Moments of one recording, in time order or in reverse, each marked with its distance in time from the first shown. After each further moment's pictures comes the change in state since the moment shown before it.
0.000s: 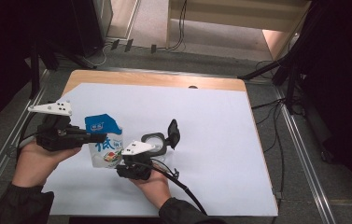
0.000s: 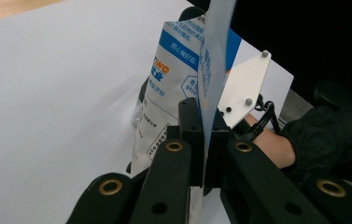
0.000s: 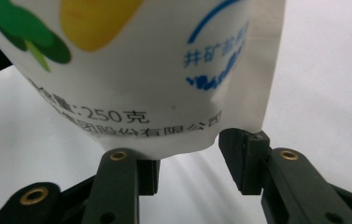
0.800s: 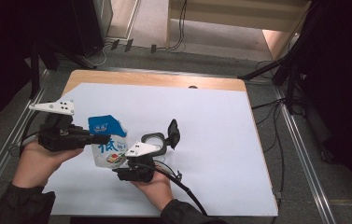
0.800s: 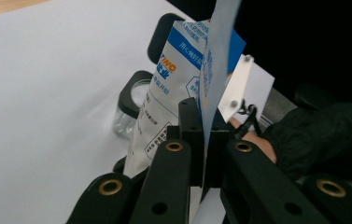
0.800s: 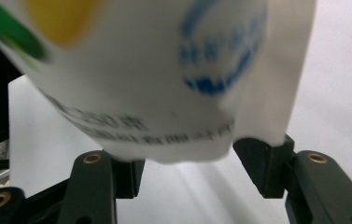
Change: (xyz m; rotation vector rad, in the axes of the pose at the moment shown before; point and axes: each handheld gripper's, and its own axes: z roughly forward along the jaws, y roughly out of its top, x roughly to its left) left arm -0.014 0.009 -0.001 0.001 -0.070 0.004; right arm 0.001 -0.003 -0.010 -0.029 0.011 0.018
